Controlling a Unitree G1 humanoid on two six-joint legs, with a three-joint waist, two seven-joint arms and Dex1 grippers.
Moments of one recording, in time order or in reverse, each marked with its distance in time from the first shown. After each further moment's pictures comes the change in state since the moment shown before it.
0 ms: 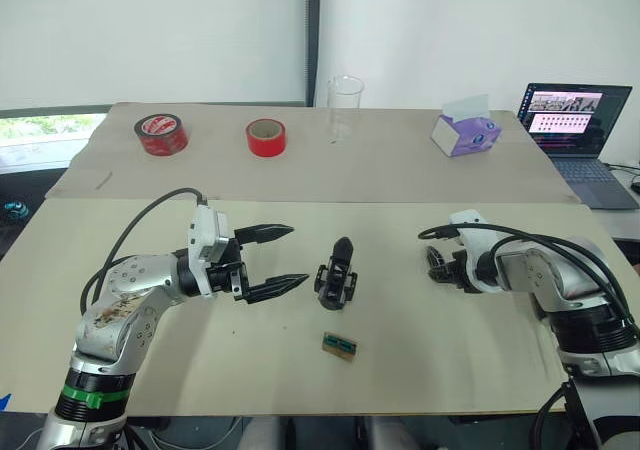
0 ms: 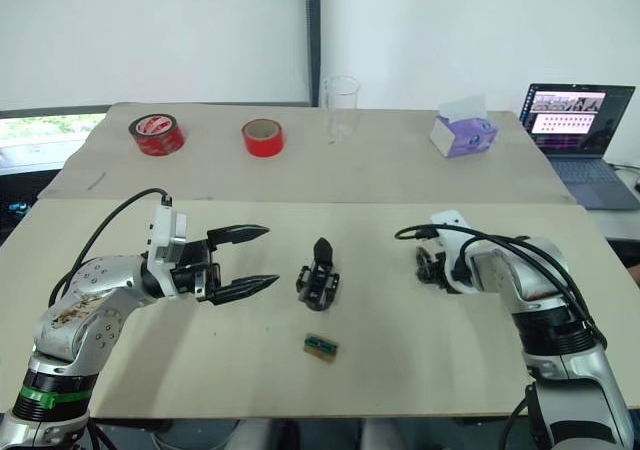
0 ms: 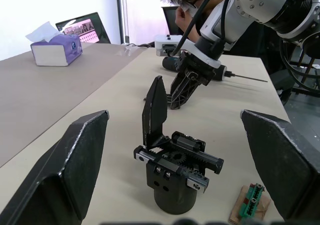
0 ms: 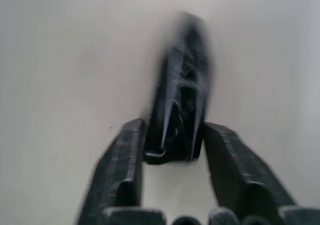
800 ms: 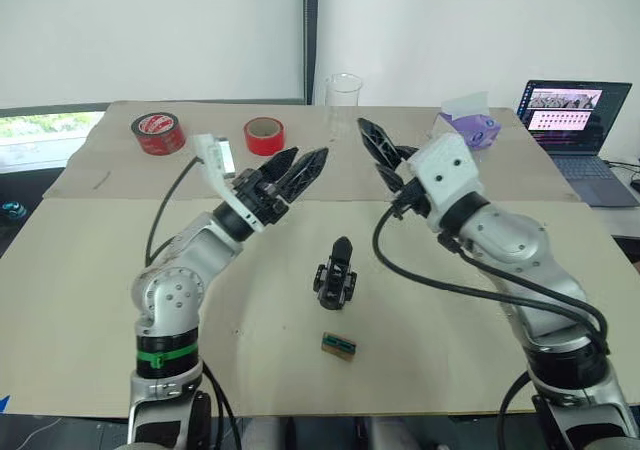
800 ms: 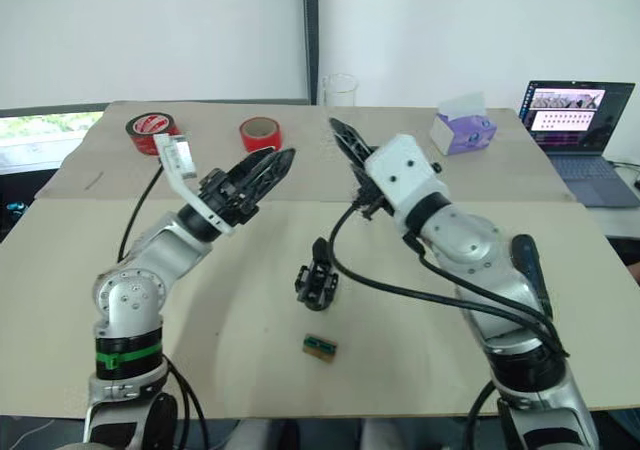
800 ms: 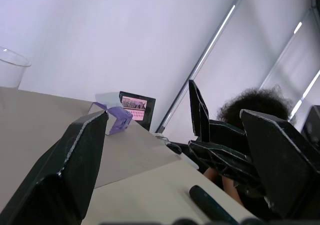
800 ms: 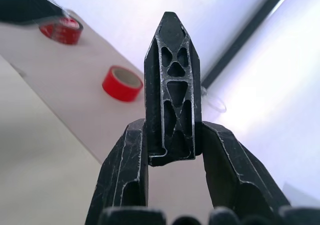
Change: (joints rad) left arm -0.285 -0.451 0.124 0.011 -0.348 0.325 0.782; right arm 0.035 0.165 0.110 -0.438 -0.385 -0.858 -0.063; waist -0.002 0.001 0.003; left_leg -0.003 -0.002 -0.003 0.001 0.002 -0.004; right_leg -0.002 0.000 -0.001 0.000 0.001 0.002
